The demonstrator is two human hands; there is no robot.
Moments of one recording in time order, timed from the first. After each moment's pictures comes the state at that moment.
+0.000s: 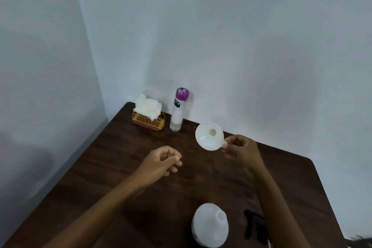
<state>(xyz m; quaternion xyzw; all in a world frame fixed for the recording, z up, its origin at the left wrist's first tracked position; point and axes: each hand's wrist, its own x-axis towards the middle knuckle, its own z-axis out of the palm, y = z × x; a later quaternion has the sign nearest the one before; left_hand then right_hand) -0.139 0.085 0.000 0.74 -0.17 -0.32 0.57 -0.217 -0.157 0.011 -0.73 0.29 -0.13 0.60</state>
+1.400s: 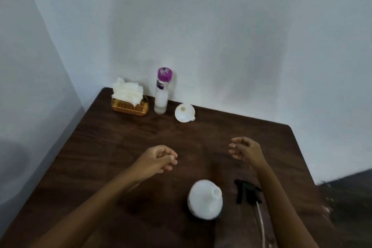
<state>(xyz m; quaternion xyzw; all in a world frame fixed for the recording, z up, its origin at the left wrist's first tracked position) -0.127 0.080 -0.025 0.74 -0.19 -0.43 0.48 -0.259 -0.204 -0.059 -0.68 0.41 -0.11 0.60</state>
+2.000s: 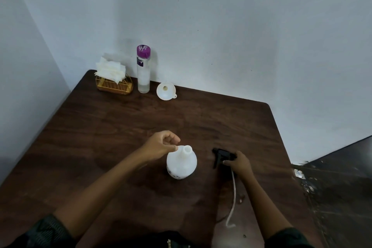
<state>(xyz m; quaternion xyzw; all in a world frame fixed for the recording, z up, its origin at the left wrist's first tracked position) -0.219 0.042 -0.048 0.75 -0.27 -0.37 0.47 -0.395 -0.207 -0.140 -0.78 0.53 0.08 0.34</state>
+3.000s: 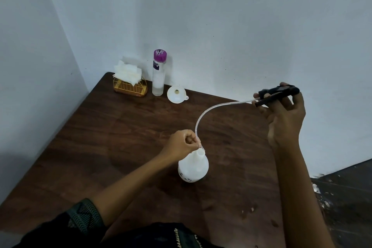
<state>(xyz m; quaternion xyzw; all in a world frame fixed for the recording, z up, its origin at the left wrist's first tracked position) -0.232 0.023 -0.047 0.78 -0.30 -0.28 0.48 -0.344 -0.146 0.074 -0.56 0.23 -0.45 0.65</state>
